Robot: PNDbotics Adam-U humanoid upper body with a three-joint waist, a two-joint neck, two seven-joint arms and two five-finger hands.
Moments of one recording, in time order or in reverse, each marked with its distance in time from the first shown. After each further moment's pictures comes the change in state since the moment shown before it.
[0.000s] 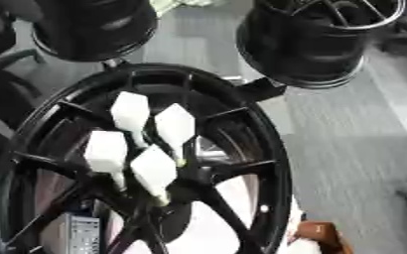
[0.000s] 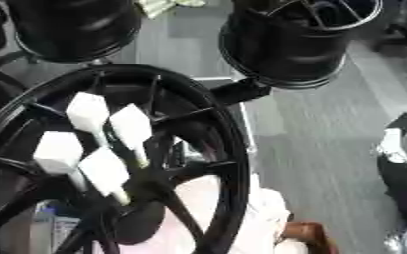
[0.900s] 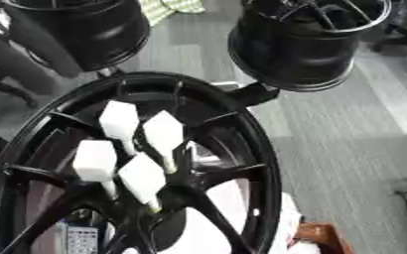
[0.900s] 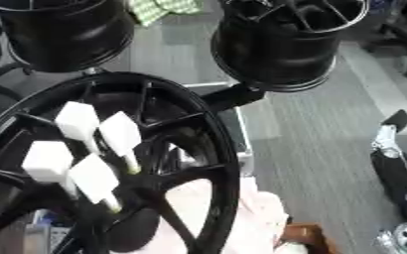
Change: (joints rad) left arm -0.051 0.021 -0.112 0.000 -0.107 0.039 -0.039; right arm -0.012 0.002 -0.012 0.000 -0.040 0.023 0.000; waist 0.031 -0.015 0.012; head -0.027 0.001
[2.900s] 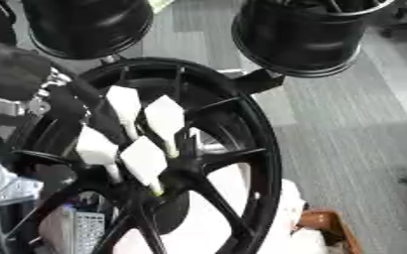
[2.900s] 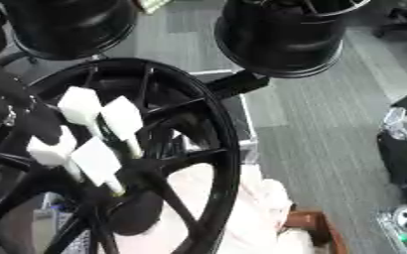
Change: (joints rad) left arm -0.073 -0.087 -0.192 -0.005 -0.269 0.239 -0.184; right arm -0.001 0.017 -0.009 0.002 -0.037 0.017 0.000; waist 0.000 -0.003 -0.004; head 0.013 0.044
